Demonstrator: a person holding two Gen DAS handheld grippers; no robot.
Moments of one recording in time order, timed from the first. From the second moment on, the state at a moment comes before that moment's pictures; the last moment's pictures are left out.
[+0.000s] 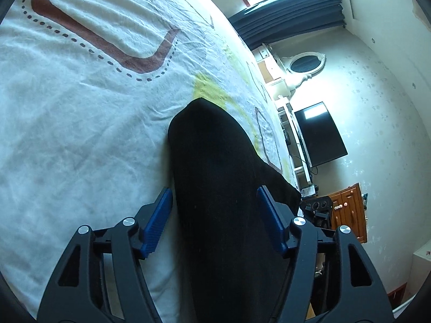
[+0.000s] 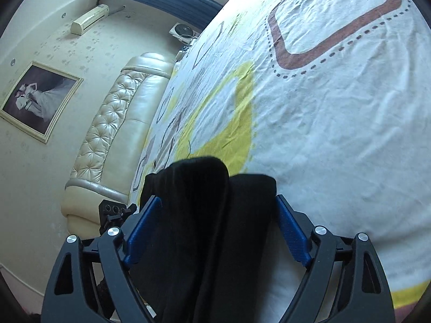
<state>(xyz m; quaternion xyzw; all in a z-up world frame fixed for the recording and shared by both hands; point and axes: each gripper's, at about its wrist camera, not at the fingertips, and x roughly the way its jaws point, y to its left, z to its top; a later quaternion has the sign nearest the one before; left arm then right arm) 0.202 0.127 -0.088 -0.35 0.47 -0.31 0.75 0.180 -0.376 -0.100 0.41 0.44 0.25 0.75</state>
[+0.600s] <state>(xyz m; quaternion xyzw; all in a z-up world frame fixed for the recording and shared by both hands) 0.212 0.093 -0.079 -0.22 0.47 -0.23 0.82 0.190 -0.370 -0.109 0.40 0.44 0.23 0.77</state>
